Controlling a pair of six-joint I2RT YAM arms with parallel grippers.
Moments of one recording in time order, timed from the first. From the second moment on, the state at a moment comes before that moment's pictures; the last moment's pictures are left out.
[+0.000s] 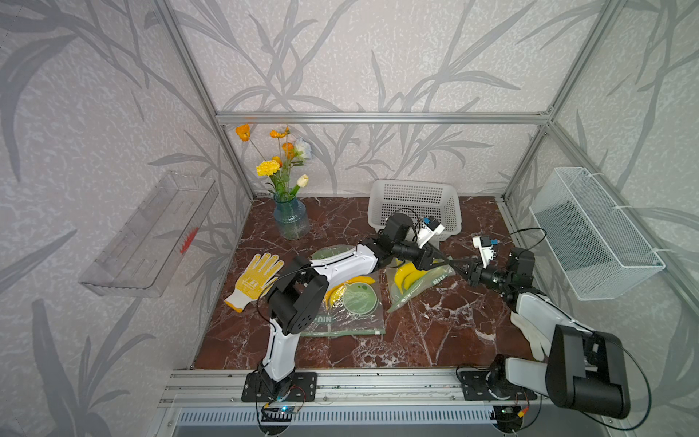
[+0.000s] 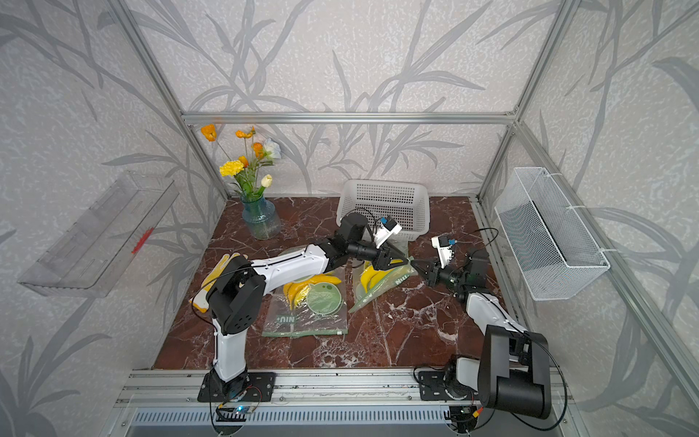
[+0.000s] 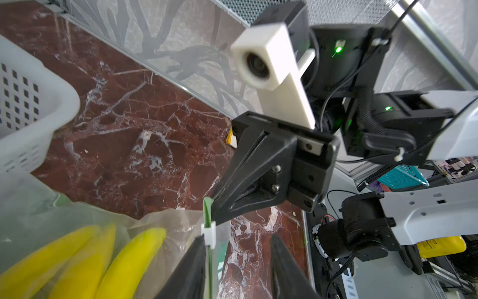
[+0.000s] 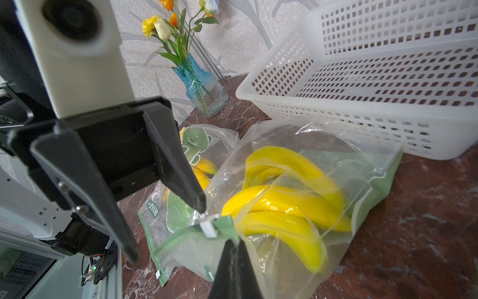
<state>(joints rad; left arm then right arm) -0.79 2.00 1.47 0.07 0.75 -0.20 -0.18 1.26 0.49 0.22 -1.12 0.10</state>
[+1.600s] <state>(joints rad) -0.80 2.06 1.52 0.03 0.67 -0.18 -0.17 1.26 0.49 0.21 -1.12 0.10</state>
